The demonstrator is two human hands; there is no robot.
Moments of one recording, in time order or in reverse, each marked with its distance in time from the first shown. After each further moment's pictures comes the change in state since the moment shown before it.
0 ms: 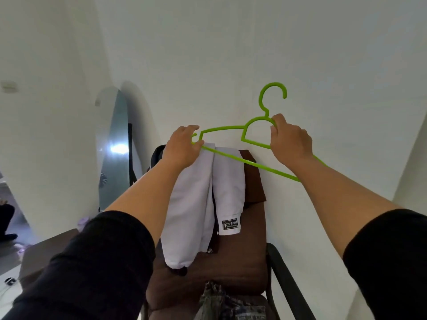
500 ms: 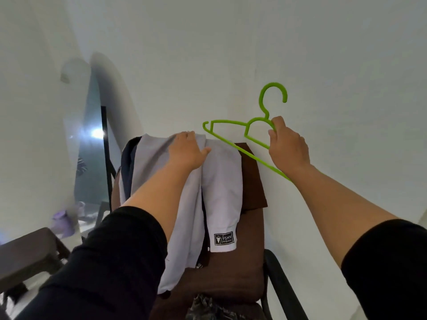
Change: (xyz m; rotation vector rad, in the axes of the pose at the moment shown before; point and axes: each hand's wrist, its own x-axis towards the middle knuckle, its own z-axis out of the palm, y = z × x) left_hand 0.078 -0.039 0.124 0.213 -0.192 -0.143; right_hand 0.050 0.037 0.121 0.077 -0.042 0.053
